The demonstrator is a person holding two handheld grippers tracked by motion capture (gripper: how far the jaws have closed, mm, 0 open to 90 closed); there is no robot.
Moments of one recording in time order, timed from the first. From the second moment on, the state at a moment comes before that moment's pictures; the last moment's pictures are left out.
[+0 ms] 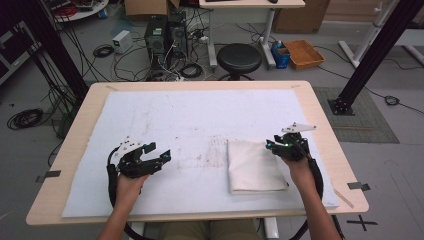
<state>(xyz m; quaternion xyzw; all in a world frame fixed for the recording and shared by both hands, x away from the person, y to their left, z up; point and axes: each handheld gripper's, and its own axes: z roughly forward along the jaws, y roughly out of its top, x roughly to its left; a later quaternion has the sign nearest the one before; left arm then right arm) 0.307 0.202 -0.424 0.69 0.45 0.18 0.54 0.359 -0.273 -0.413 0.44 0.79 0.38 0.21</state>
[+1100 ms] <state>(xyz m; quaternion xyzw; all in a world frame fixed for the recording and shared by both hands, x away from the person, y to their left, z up) 0.306 0.214 -0.423 0.69 0.42 0.20 0.55 0.311 -0.330 -0.395 0.40 0.76 0.43 0.27</state>
